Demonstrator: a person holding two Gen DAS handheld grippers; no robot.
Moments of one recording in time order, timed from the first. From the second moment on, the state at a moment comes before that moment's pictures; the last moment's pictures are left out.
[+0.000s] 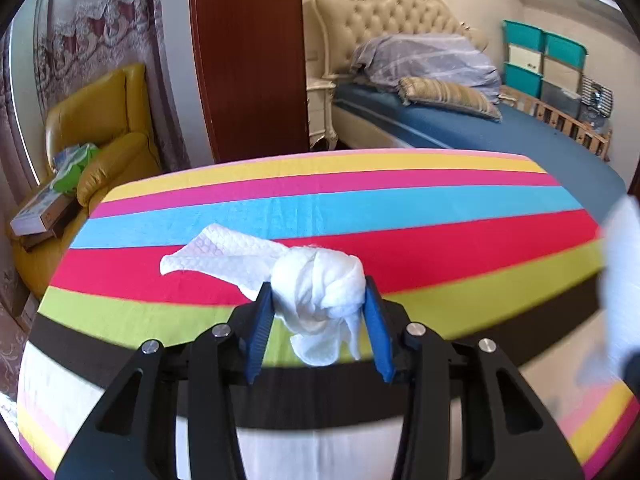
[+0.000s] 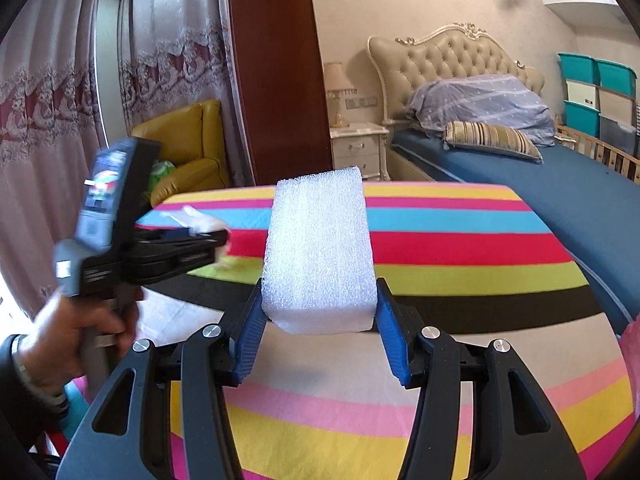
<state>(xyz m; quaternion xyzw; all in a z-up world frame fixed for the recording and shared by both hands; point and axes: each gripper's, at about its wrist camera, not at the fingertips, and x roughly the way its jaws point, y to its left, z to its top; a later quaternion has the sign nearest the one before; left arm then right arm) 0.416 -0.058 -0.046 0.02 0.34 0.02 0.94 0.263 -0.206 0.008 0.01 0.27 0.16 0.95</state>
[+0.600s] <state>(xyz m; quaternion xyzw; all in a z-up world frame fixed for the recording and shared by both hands) 0.252 -0.079 -0.016 0.02 0.22 -0.06 0.97 0.233 -0.212 0.012 0.01 0.27 0.14 0.95</state>
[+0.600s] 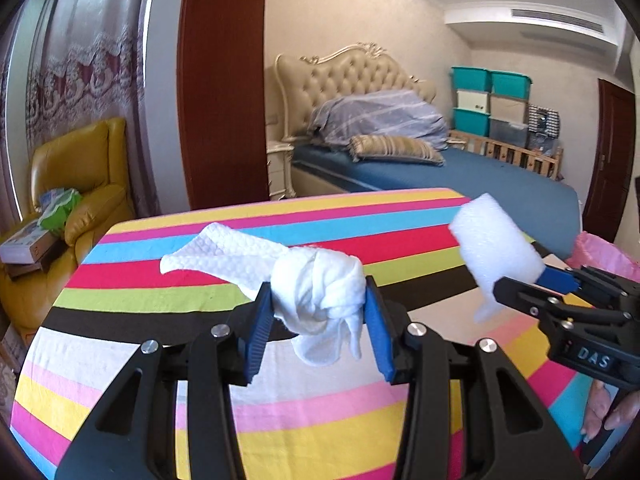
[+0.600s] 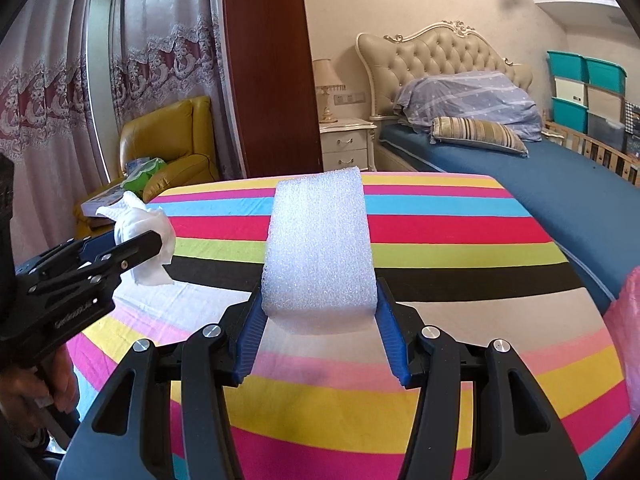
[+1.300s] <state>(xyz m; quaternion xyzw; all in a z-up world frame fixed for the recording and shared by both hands) 0.191 -0.152 0.000 0.06 0.20 -0.12 0.97 0.186 -0.262 0.026 0.03 0.25 0.10 0.96</state>
